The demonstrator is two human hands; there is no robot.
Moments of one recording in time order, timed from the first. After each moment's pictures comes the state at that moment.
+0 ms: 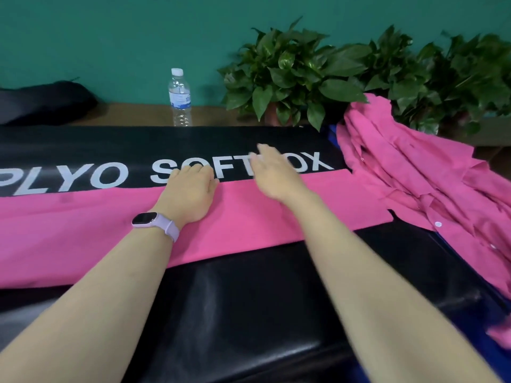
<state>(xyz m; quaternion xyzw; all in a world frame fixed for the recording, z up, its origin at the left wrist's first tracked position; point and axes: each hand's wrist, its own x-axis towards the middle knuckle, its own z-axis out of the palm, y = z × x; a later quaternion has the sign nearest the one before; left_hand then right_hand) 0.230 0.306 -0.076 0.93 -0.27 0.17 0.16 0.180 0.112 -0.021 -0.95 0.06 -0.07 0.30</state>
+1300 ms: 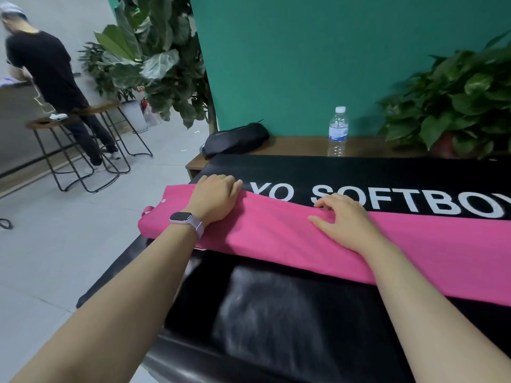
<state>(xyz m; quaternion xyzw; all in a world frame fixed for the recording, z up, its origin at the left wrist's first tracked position) 0.207 0.557 -0.019 0.98 -0.06 0.21 0.00 0.199 0.240 -0.065 -0.93 -0.21 -0.11 0.29</state>
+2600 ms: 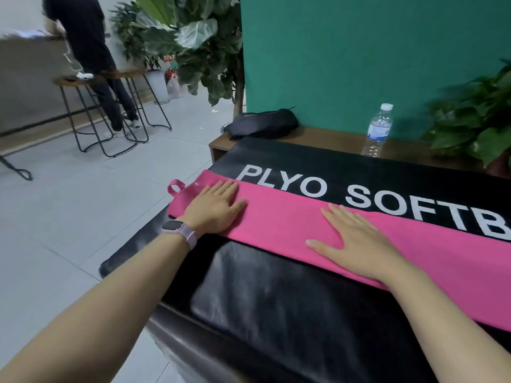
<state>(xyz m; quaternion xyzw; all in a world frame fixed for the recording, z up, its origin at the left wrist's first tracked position) 0.156 0.611 -0.059 1.00 0.04 -0.01 0.06 0.168 0.280 -0.066 -0.96 -0.25 0.05 0.10</state>
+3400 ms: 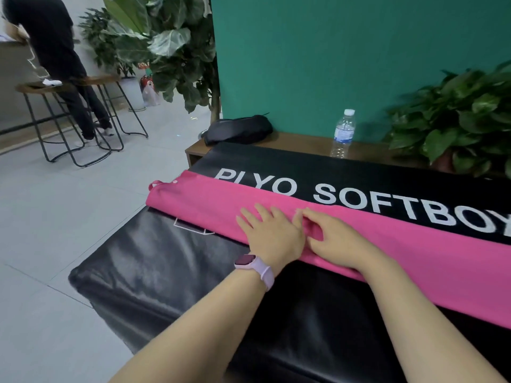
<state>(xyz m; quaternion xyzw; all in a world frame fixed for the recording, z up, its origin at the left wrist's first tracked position) 0.125 0.406 -0.055 0.98 0.15 -0.02 0.15 0.160 0.260 -0.057 -0.92 -0.27 0.05 0.29</state>
